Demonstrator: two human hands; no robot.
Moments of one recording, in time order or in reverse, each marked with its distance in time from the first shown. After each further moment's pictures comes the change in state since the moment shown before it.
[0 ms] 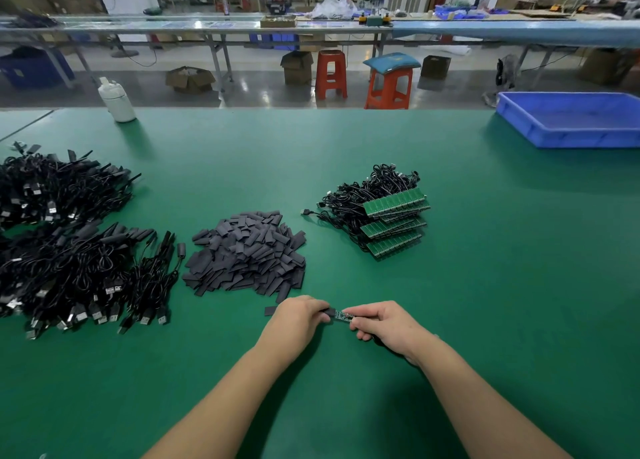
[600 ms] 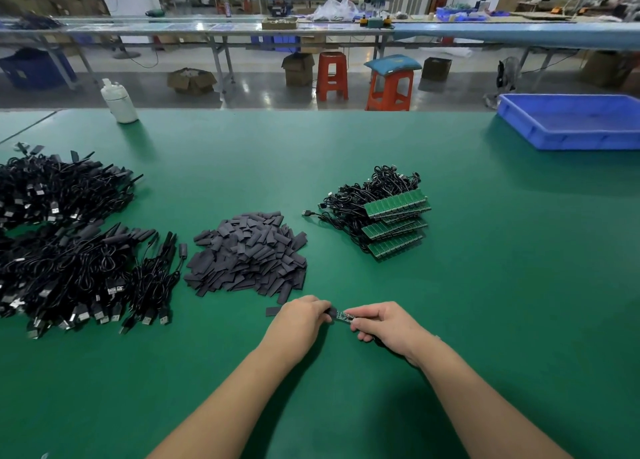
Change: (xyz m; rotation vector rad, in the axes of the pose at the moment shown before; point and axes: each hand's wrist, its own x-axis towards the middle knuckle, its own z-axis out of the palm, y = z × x) left_hand 0.000 -0.001 0.006 0.015 0.004 -0.005; right_hand 0.000 -0.002 0.002 0.013 0.001 0.005
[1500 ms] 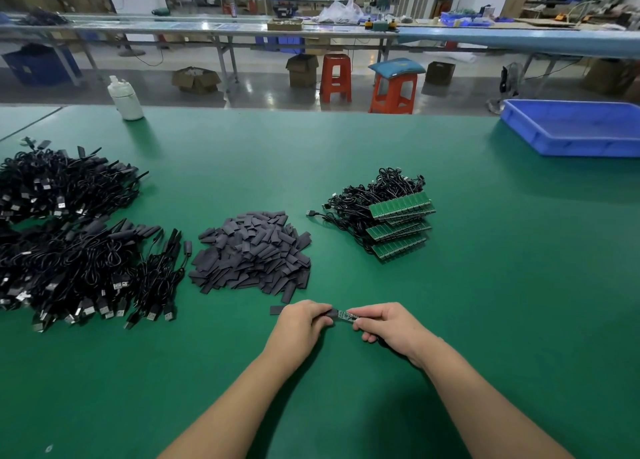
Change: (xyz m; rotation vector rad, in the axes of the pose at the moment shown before) left_hand -0.011 -0.003 0.006 -0.209 0.113 -0.090; right_hand 0.003 0.002 -0.001 -0.016 0.003 0.012
